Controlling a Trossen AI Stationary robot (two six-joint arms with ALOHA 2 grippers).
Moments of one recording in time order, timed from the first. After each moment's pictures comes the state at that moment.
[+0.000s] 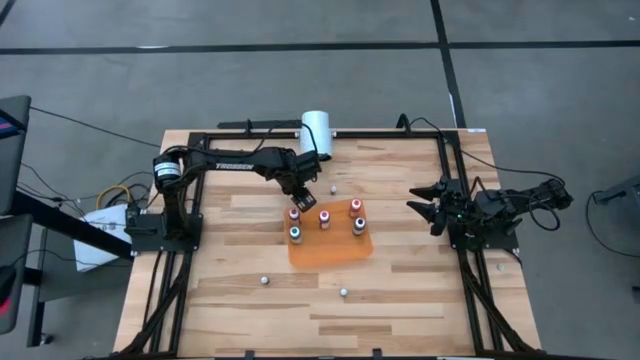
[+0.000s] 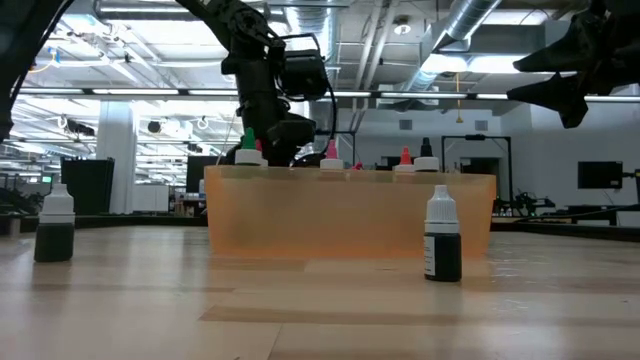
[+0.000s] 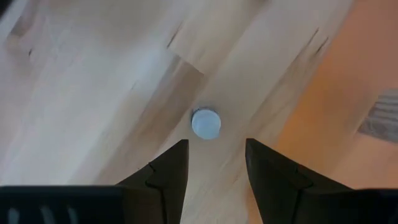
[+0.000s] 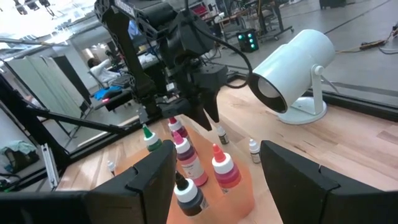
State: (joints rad) left arm 0.31 1.87 1.34 -0.76 0.00 -0.33; right arm 0.31 0.04 0.19 -0.25 0.58 0.39
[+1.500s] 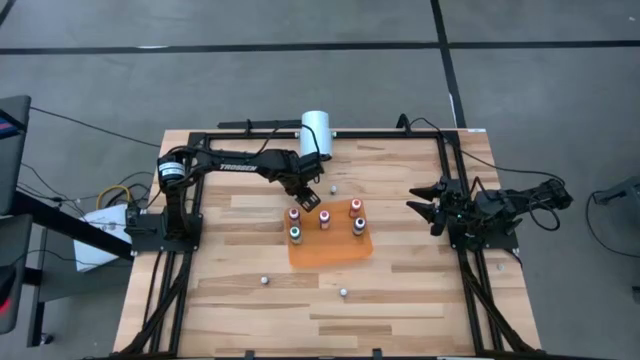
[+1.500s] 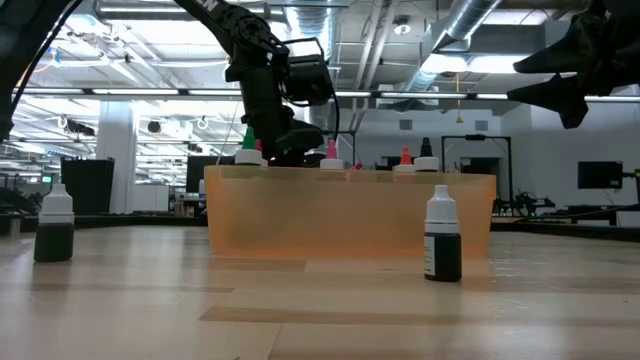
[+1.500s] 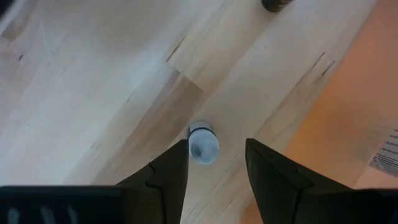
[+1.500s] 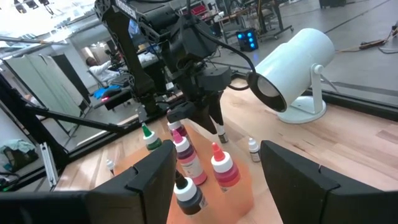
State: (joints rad) left arm 0.30 1.91 1.34 -0.70 -0.02 -0.39; right arm 0.31 0.04 0.19 -0.26 0.58 0.39
